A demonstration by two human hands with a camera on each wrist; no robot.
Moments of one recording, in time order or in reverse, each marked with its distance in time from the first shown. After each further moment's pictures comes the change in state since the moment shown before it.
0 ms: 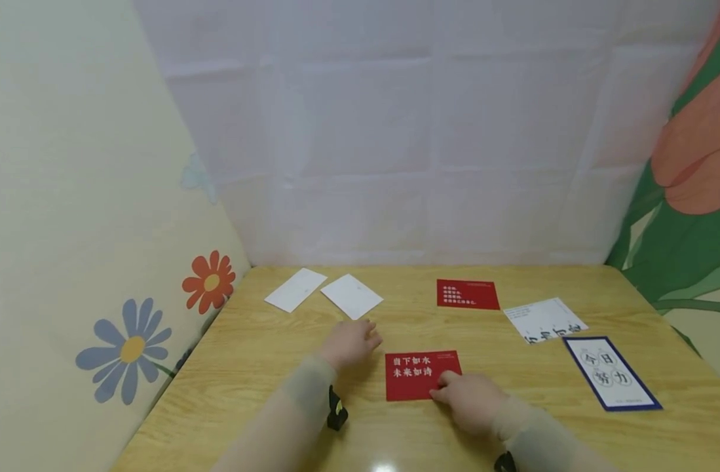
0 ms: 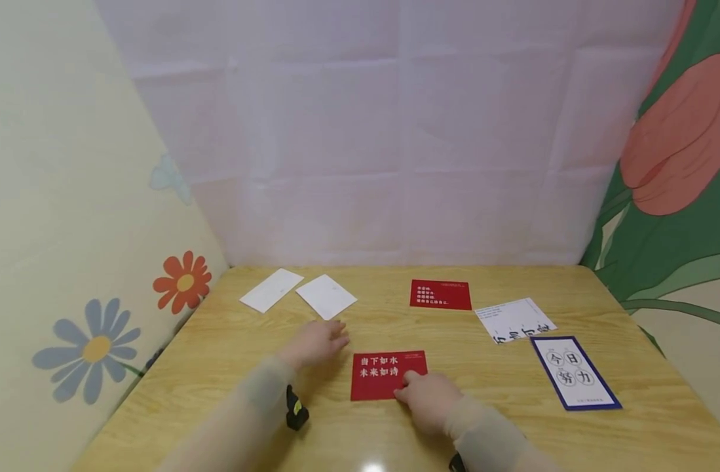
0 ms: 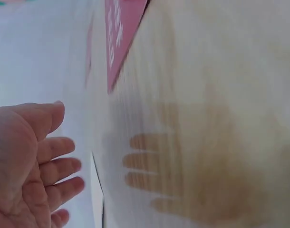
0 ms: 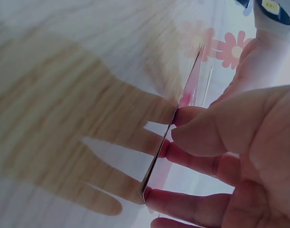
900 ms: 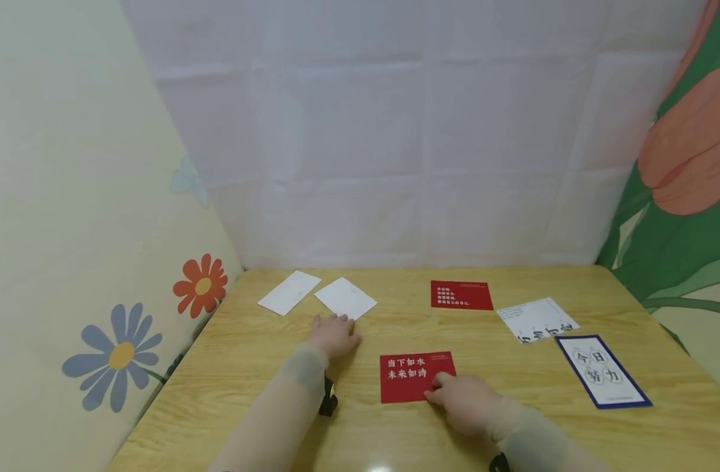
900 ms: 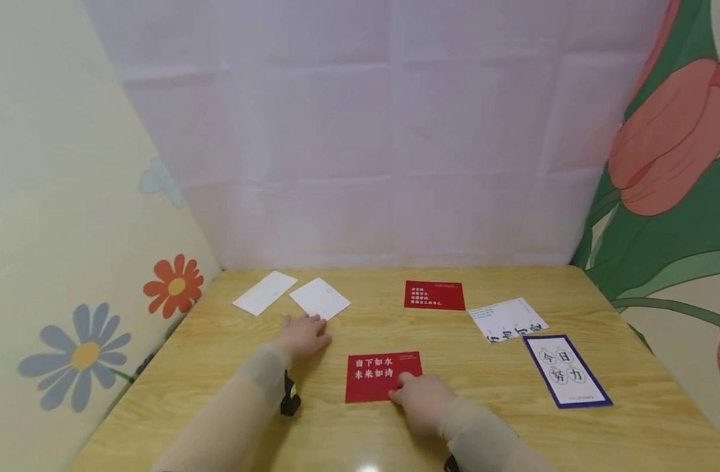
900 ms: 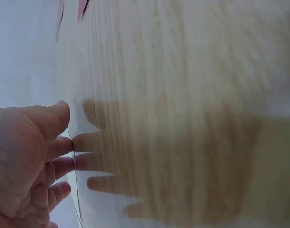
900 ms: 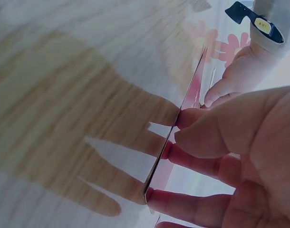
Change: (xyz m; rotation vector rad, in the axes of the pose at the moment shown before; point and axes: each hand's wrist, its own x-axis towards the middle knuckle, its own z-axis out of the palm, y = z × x) left_hand 0.018 -0.030 0.000 0.222 -0.061 -0.132; right_hand 0.002 0.000 -0.001 0.015 -0.042 0.039
